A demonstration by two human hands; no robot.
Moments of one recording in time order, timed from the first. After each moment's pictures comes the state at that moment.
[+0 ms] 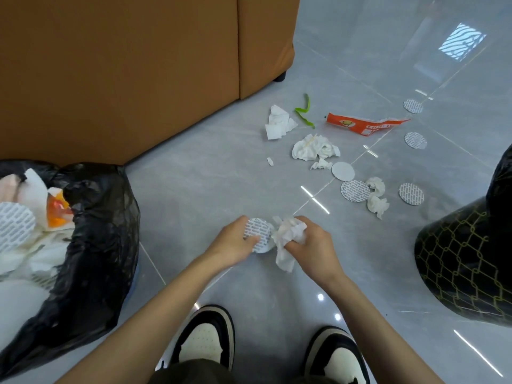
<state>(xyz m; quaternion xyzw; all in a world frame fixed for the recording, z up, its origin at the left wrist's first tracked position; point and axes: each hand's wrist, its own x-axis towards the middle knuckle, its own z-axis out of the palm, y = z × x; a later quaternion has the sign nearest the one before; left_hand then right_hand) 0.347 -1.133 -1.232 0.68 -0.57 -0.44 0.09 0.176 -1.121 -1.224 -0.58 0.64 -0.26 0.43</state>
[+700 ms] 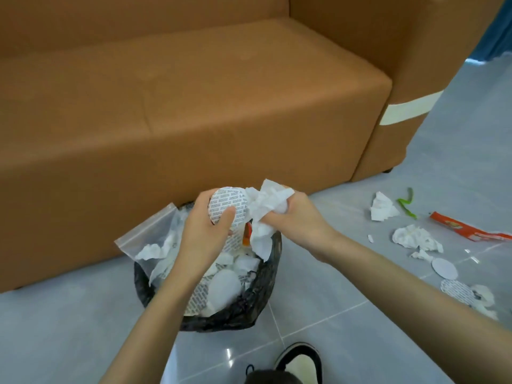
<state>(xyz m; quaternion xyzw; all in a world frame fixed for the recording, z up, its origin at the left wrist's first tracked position) 0.532 -1.045 -1.014 0.76 -0.41 -0.20 0.47 0.400 -1.141 -1.022 -0.70 0.37 -0.24 0.56</state>
